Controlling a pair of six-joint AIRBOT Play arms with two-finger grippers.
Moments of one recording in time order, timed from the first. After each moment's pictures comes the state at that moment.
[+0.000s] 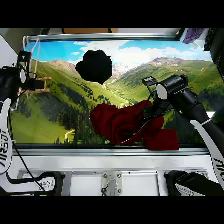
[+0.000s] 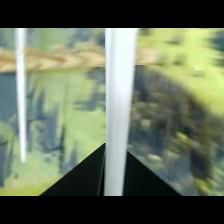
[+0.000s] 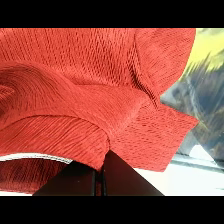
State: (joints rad) left arm 0.11 -1.46 1.43 1.90 -1.00 -1.53; right arm 0.44 -1.29 1.31 -1.67 1.55 1.74
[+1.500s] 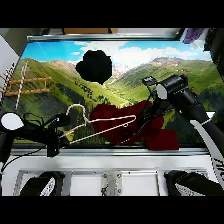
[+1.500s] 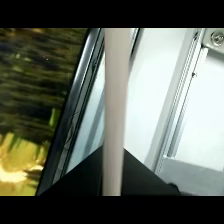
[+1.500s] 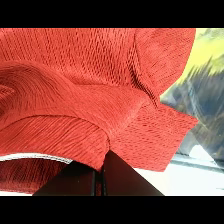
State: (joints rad) left arm 0.04 -0.79 0.73 1.07 -1.61 -0.31; right arm 0.44 -1.29 1.31 -1.67 1.55 1.74
